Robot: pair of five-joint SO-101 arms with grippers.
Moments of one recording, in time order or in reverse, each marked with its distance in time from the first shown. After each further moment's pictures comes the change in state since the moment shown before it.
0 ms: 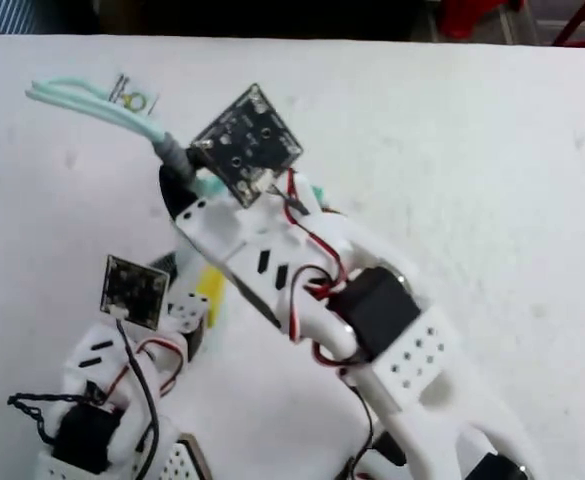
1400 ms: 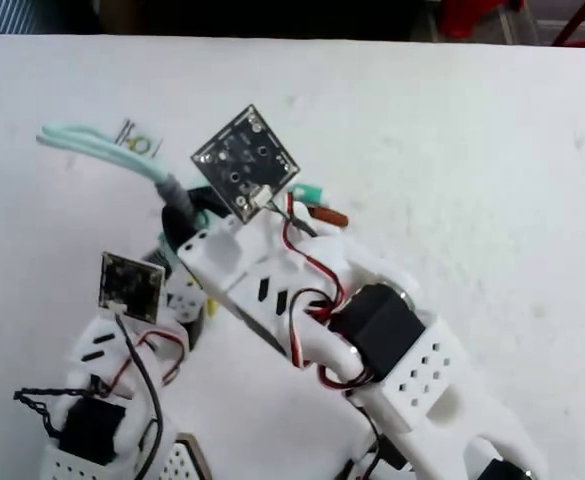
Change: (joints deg) left arm -2.1 0.8 2.5 -6.4 -0.1; right arm -3.5 -3.5 0.7 8.6 -5.9
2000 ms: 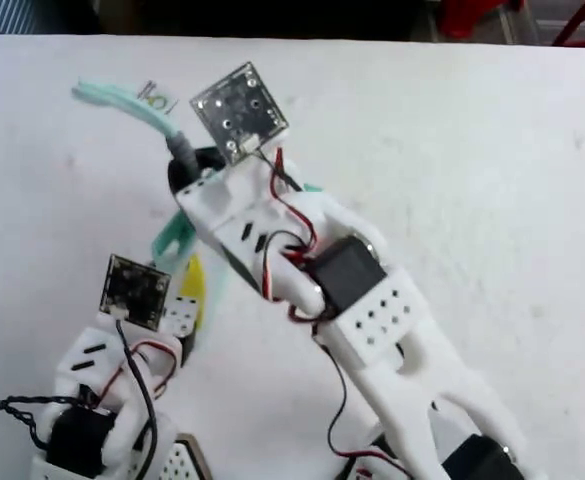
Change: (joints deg) left arm -0.1 0.0 -5.6 11.8 -3.8; right arm 9.4 11.4 0.1 -11.9 0.0
